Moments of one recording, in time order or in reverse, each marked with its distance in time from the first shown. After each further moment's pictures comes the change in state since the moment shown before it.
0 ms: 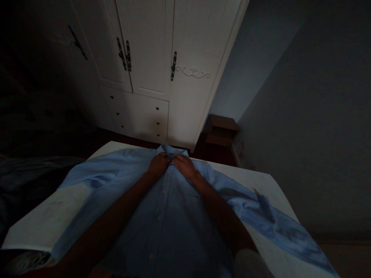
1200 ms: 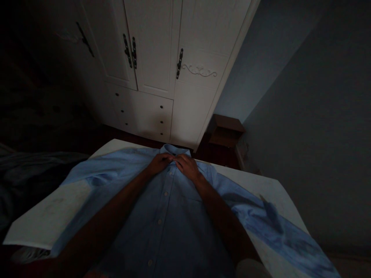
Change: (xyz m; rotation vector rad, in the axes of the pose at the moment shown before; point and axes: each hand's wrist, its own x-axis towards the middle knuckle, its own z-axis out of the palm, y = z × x) left_hand 0.007 -0.026 0.009 -0.854 0.075 0.006; right_hand 0.003 -0.006 -0.006 0.023 0.100 0.011
